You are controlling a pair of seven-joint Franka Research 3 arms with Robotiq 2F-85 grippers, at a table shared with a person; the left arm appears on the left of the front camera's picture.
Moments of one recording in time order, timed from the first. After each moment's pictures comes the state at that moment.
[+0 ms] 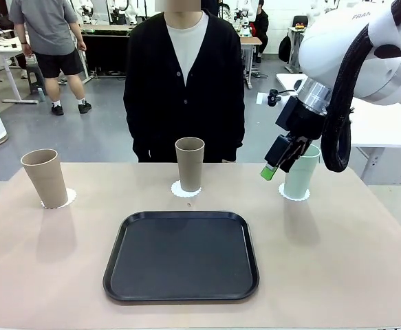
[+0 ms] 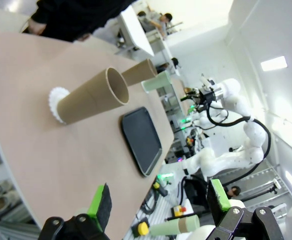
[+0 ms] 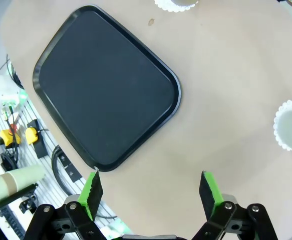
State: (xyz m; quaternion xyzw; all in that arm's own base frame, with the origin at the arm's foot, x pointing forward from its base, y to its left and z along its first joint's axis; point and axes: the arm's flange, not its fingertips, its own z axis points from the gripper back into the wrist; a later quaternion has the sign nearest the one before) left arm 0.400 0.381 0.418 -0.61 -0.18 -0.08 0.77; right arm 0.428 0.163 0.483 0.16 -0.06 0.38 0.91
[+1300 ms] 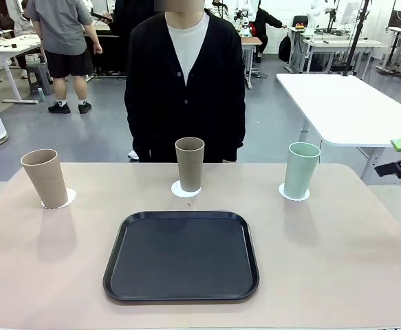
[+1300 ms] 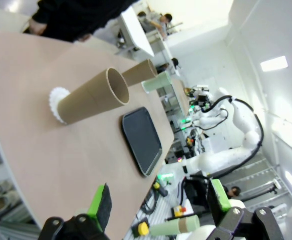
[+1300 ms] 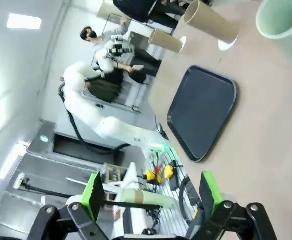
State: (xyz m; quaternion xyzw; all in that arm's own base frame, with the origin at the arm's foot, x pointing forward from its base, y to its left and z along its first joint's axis) left arm 0.400 0.381 0.418 -0.61 -0.18 -0.08 0.77; right arm 0.390 -0.144 0.429 0.62 -0.10 0.16 0.76
